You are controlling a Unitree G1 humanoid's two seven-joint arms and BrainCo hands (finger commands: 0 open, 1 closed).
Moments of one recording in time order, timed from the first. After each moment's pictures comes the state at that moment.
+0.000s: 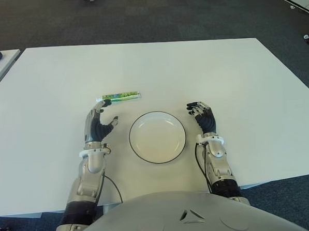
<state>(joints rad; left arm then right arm) 0.24 0.17 -0.02 0.12 0.59 -0.32 0.39 0.05 0.01 -0.02 0.36 -0.01 -0.30 -0.05</state>
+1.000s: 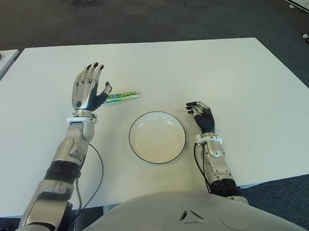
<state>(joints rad) -0.16 0.44 -0.16 0.35 0.84 -0.16 0.48 0.04 0.02 -0.02 0.39 -0.03 -0.33 -0.07</state>
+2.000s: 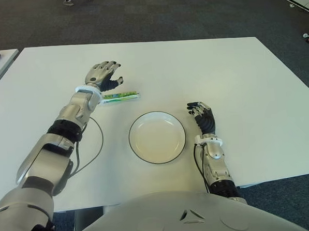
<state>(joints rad) -0.57 0.51 -0.42 0.74 0.84 -0.13 0.14 0.05 0.03 -0.03 0.39 -0.03 -0.36 -0.09</state>
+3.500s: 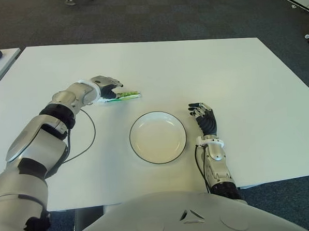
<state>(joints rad) -0.77 0.58 -0.69 1.01 0.89 -0.36 -0.13 0.07 0.03 -0.03 0.37 -0.03 -0.36 -0.10</state>
